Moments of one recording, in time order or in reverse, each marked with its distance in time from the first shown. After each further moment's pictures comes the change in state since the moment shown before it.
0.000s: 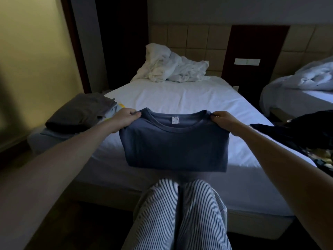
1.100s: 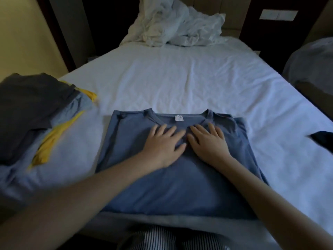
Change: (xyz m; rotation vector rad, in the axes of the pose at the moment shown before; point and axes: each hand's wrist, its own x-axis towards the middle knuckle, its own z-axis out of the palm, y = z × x) left_hand 0.135 0.001 0.175 0.646 -0.167 0.313; right_hand 0.170 0.066 0.143 -0.669 0.008 -0.185
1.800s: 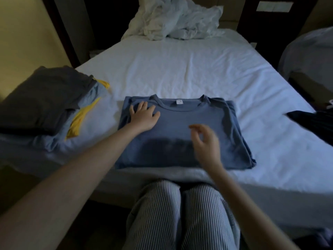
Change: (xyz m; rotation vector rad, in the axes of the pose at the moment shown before) left_hand -0.014 -0.064 -0.012 -0.146 -0.155 -0.378; right_hand -0.109 -0.060 -0.033 0.773 0.402 0.179
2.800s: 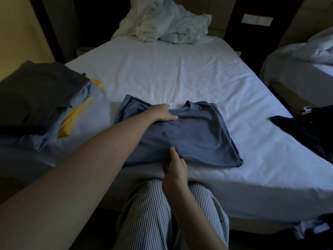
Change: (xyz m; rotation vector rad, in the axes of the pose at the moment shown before) left_hand 0.028 0.059 -0.013 -0.142 -0.212 0.142; right_hand -0.059 -0.063 0.040 0.990 0.108 1.103
